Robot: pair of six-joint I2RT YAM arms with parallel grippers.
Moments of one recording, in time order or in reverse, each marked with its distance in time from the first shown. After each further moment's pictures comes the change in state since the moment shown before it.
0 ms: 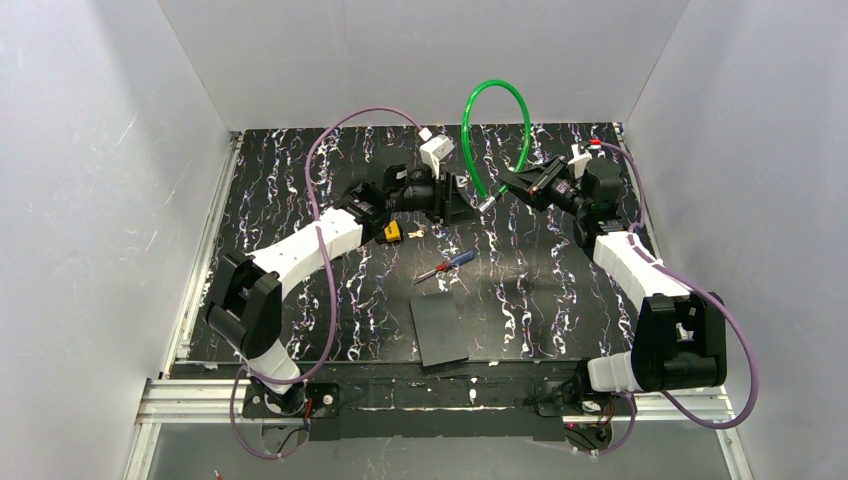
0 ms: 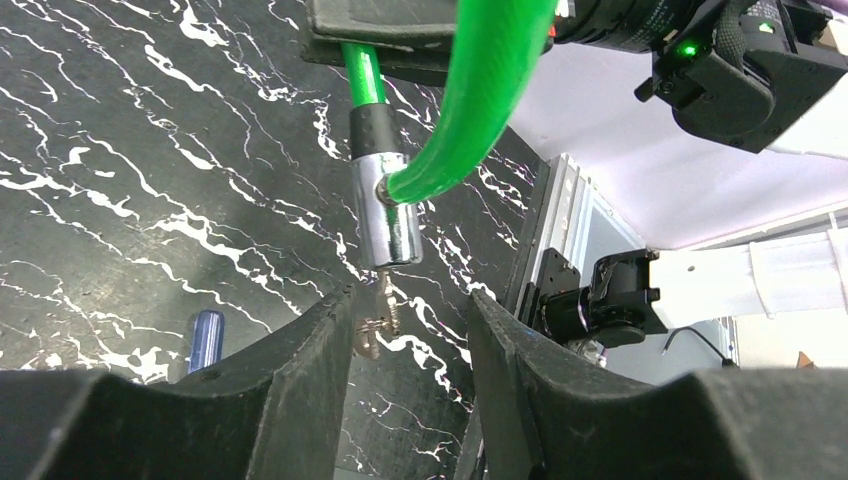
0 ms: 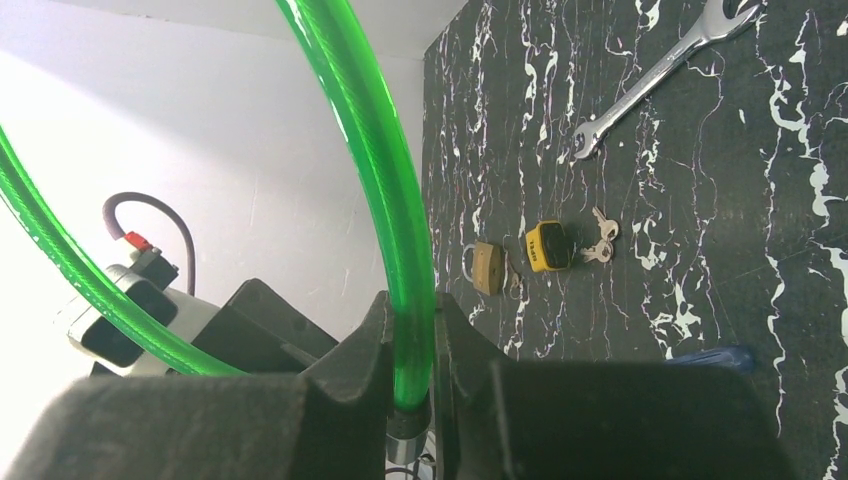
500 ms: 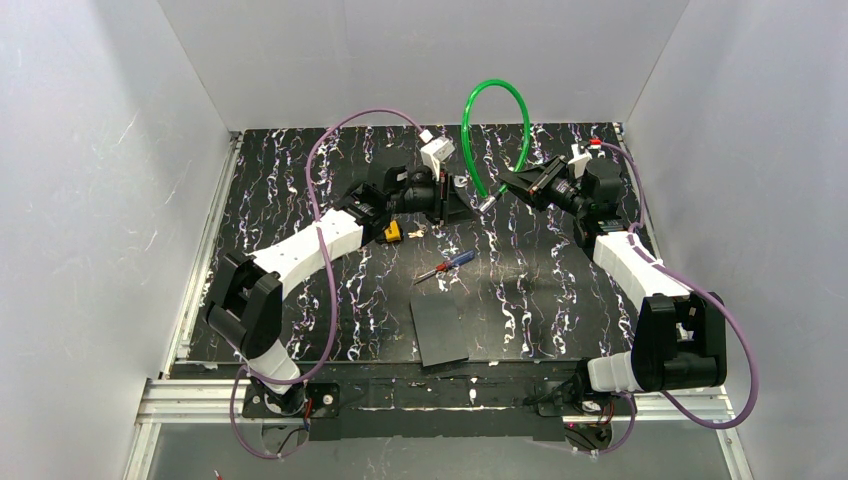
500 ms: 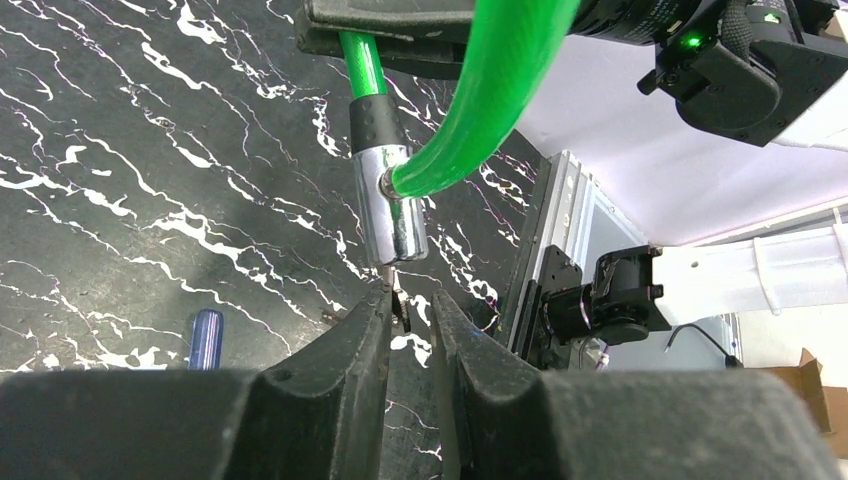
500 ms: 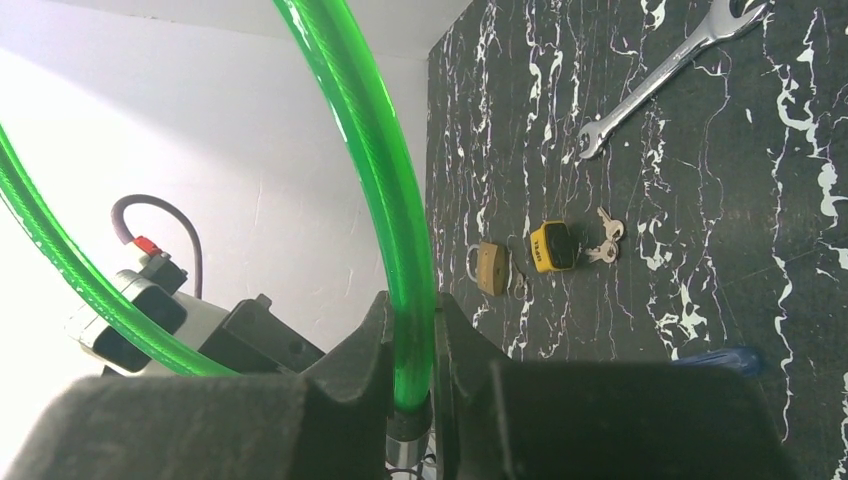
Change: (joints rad) left arm -0.011 0.000 -0.007 0.007 0.000 0.007; right arm 0.000 0.000 0.000 0.007 -0.002 0.011
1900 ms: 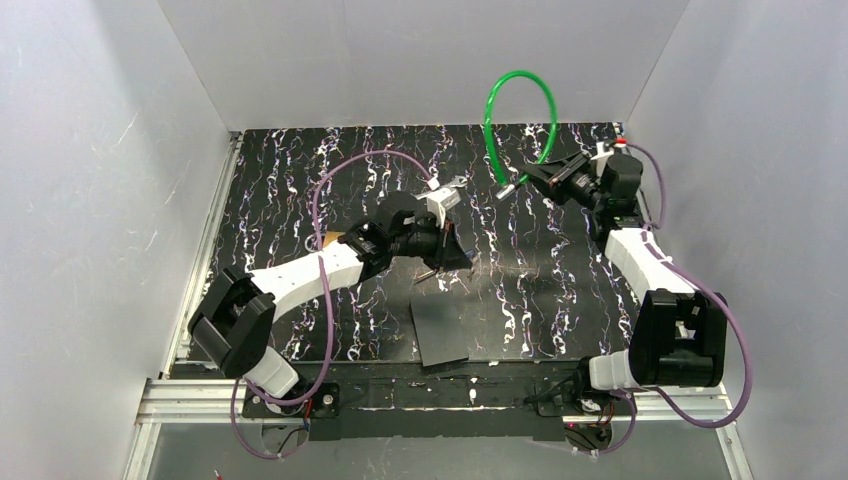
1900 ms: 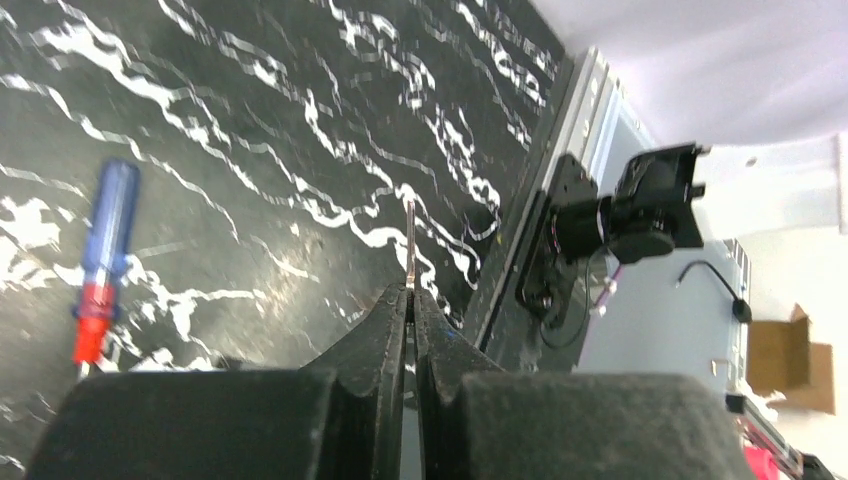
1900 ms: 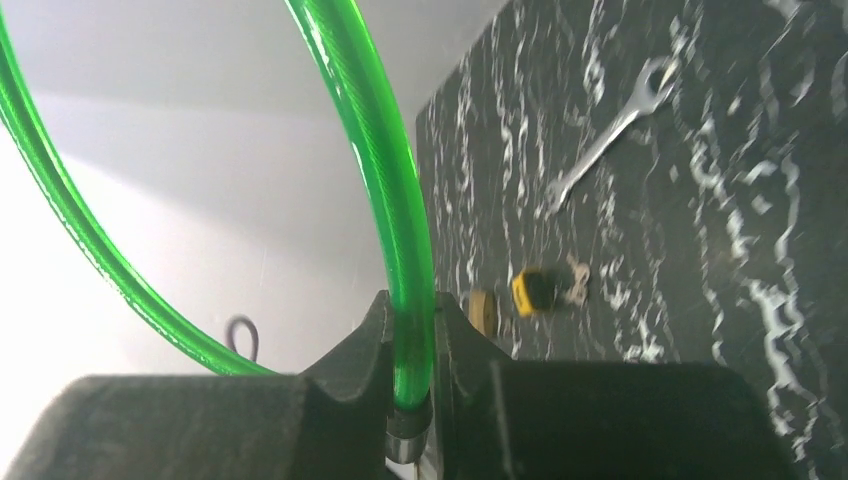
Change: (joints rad) left arm -0.112 -0.111 -0.266 0.006 -0.094 0.003; right arm -0.110 0.013 0.027 -0.027 -0.003 0.012
